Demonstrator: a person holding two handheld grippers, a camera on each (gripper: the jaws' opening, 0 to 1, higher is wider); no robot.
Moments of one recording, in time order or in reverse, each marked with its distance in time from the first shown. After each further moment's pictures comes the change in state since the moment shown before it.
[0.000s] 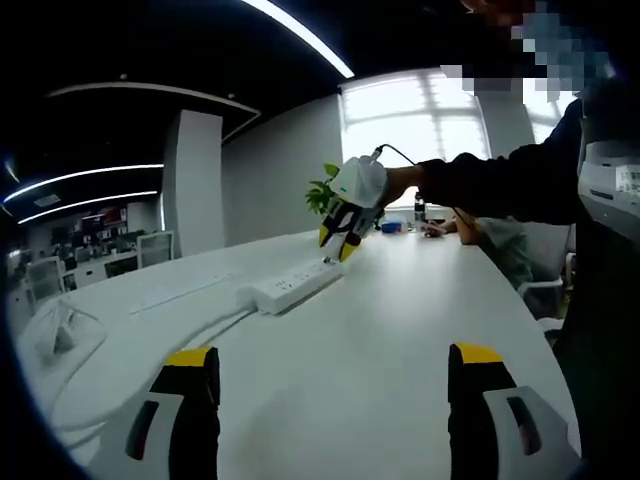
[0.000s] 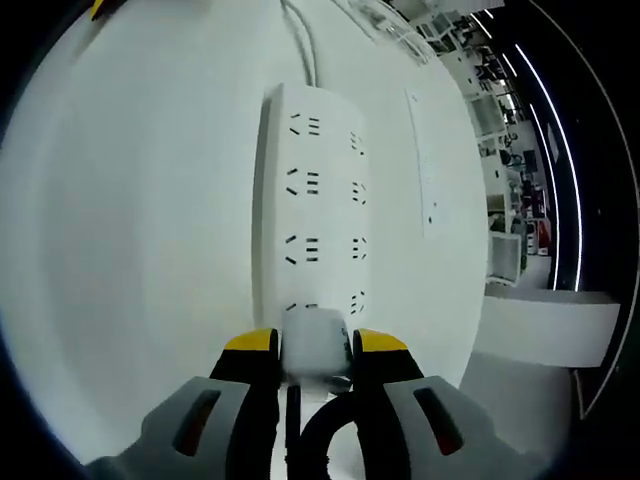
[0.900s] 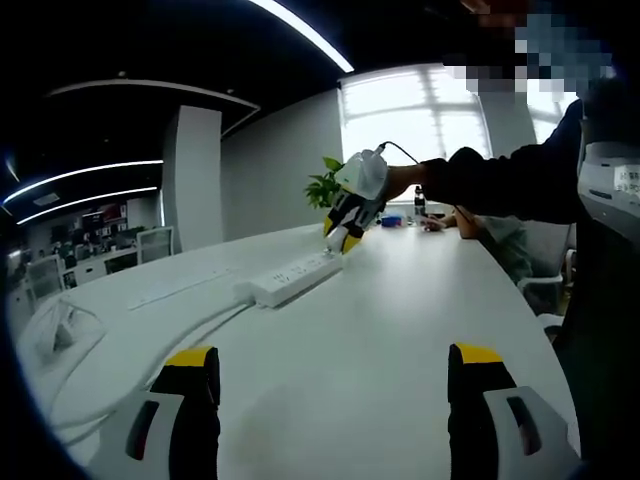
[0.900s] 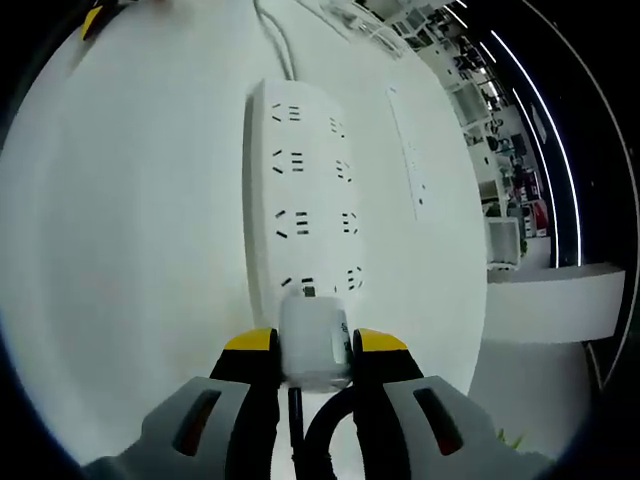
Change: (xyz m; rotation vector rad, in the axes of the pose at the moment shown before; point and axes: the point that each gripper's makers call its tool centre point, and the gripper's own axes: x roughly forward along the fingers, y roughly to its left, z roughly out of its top) left arm 0.002 -0.001 -0.008 -0.001 0.029 0.005; right arm 0.001 0.003 -0.020 0.099 -0.035 -0.019
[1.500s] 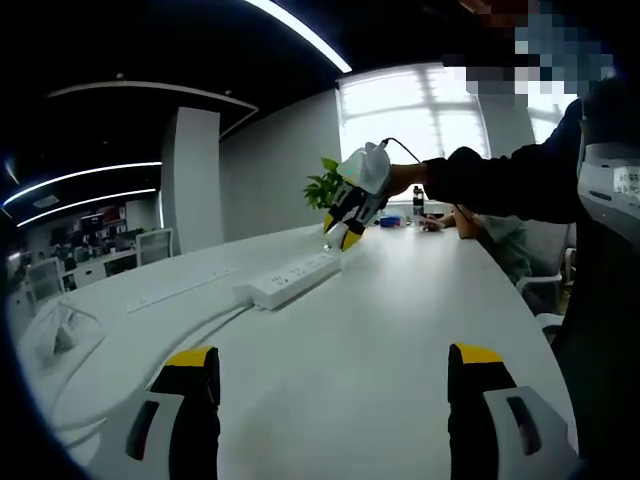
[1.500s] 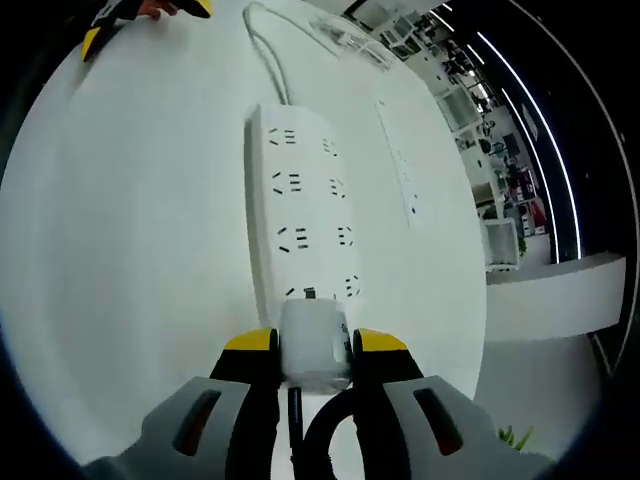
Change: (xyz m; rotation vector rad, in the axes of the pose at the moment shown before) left arm -0.002 -0.003 0.002 0.007 -0.004 -0.003; right arm -0.013 0.000 0.008 0.040 -0.062 -0.010
